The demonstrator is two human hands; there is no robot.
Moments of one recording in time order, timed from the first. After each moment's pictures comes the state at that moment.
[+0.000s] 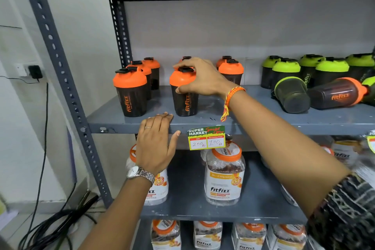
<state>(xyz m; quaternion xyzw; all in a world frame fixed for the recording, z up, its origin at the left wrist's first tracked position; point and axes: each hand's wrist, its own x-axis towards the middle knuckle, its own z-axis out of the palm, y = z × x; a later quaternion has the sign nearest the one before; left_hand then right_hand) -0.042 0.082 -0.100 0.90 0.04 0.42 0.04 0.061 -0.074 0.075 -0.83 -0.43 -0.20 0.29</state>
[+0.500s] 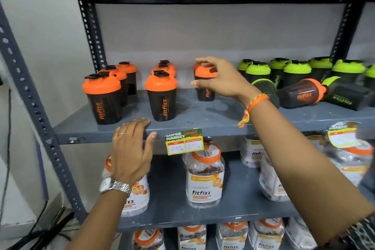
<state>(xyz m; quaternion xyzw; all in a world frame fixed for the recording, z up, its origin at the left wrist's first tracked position) -0.049 0.074 -0.092 0.89 0.03 0.44 0.13 0.066 -0.170 0.075 -0.85 -0.31 -0.20 0.38</state>
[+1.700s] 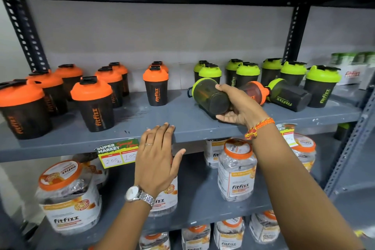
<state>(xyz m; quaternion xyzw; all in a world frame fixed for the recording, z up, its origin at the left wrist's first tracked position) 0.008 -0.123 -0.106 0.92 -0.05 0.39 0.01 0.105 -0.342 0.034 -0.69 0.06 0.06 0.72</state>
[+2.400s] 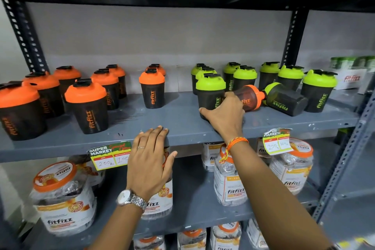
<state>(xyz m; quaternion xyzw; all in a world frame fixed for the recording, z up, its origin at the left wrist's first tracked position) 0.007 -0.127 -0.104 0.92 -0.03 0.39 0.02 0.097 -0.327 0.000 -0.86 0.01 -0.33 0.40</state>
